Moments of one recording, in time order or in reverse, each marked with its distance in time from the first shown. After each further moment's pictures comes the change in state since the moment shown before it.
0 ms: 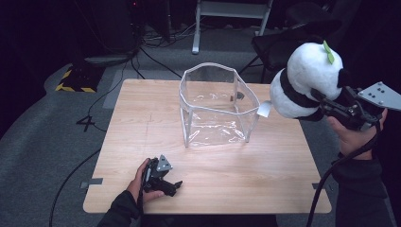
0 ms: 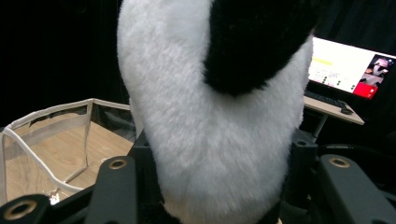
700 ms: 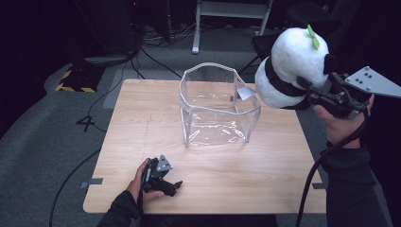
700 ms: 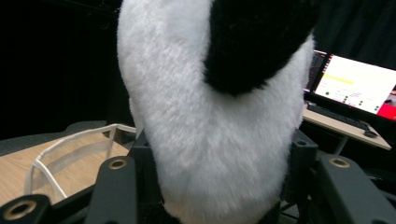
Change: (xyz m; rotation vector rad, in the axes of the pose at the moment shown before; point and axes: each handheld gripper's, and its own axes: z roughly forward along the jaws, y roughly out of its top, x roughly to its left) left arm 0.000 0.000 0.000 0.000 -0.002 -0.002; right arm 0.024 0.035 0.024 -0.051 0.067 -0.017
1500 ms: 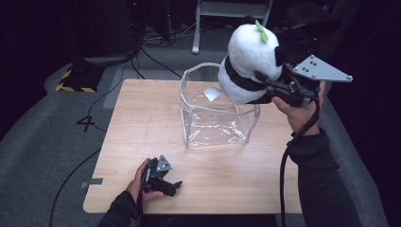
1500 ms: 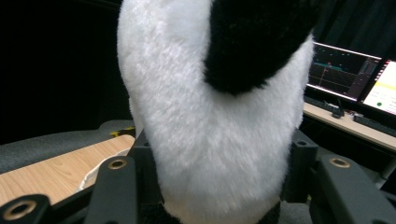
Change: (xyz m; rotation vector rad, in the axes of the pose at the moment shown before) left arm 0.000 -0.001 0.000 -0.001 0.007 -0.003; right arm 0.058 0.016 0.068 0.002 0.130 -0.016
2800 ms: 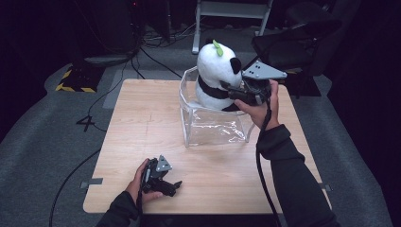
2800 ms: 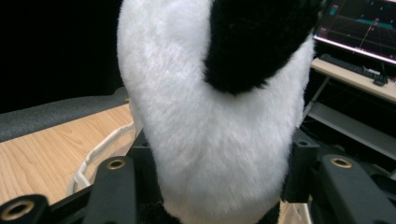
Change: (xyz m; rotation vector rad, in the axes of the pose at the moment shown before) left arm 0.000 -0.001 0.000 -0.005 0.000 -0.008; right arm 0.034 -0.041 0.086 0.158 0.069 0.007
